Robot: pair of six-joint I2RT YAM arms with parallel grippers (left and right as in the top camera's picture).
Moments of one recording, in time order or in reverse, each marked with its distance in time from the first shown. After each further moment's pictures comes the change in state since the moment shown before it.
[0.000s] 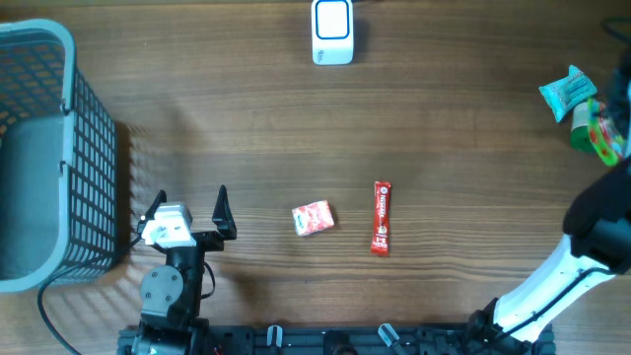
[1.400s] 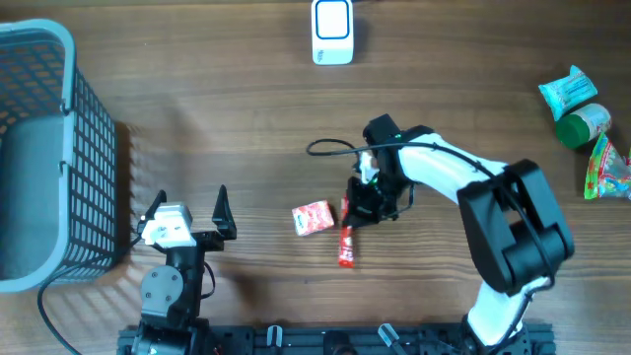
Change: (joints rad) left arm 0.000 0.000 0.000 0.000 0.000 0.000; right arm 0.934 -0.145 -0.756 0.203 -1.296 -0.507
